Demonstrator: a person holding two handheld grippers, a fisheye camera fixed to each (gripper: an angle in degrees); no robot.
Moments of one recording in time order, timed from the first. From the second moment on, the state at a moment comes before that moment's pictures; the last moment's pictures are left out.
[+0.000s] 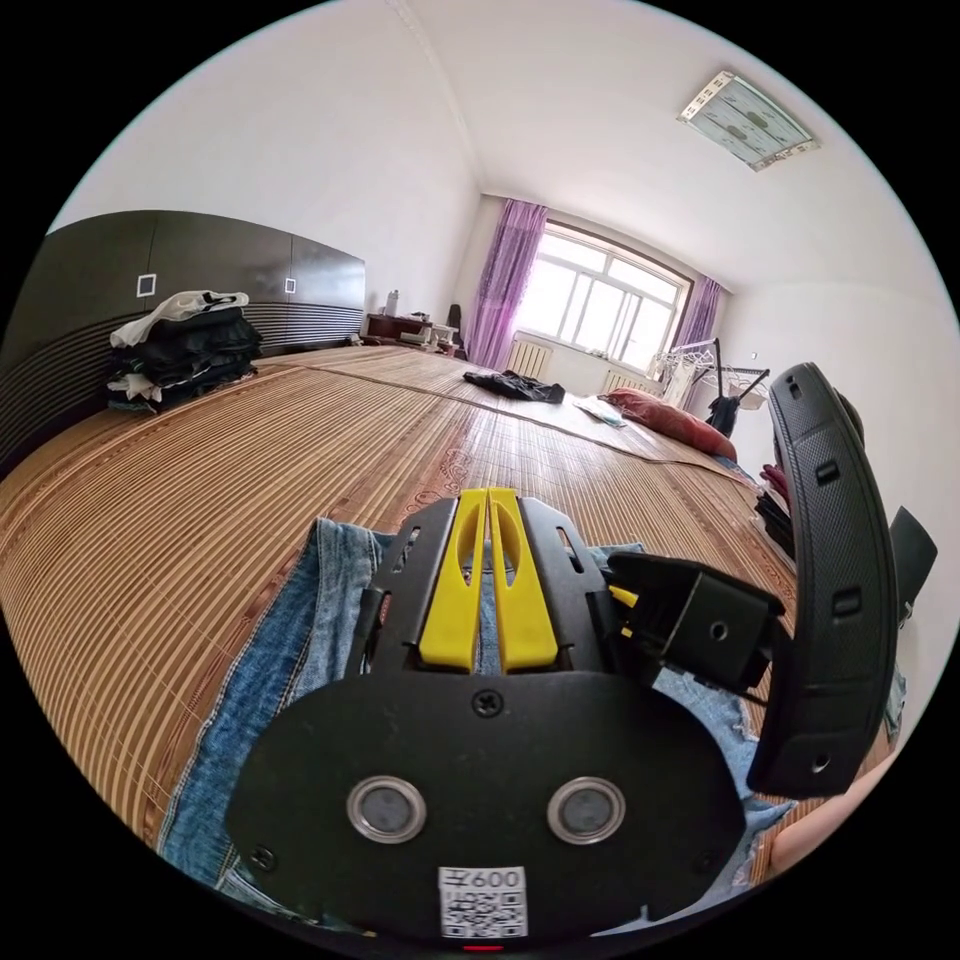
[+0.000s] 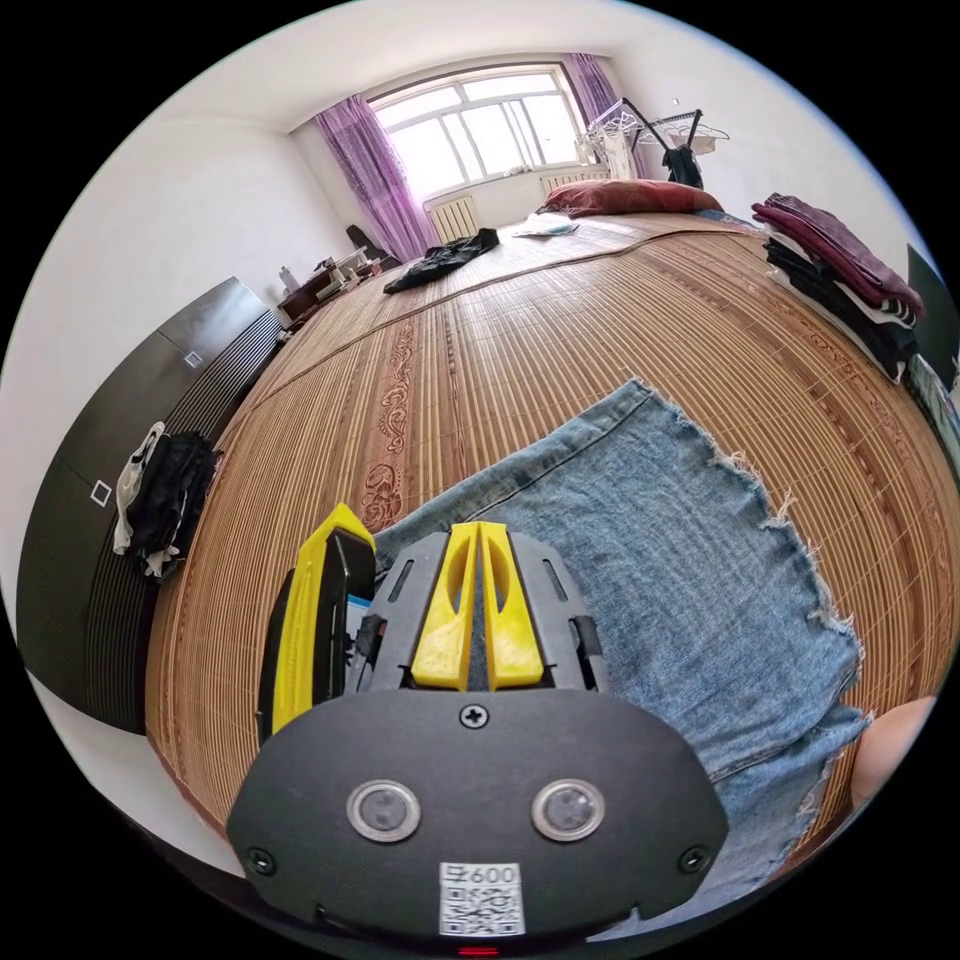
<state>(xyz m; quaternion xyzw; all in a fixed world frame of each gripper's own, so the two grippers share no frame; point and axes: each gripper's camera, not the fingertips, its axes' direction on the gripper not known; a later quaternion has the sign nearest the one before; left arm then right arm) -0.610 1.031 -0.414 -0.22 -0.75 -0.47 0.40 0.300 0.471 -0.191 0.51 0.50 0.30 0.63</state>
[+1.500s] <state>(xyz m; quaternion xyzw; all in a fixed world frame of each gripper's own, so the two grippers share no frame) -0.620 1.040 -0.444 -0.21 -0.75 -0.48 0.40 0.287 0.428 -0.187 0.50 0.50 0.30 0.64</state>
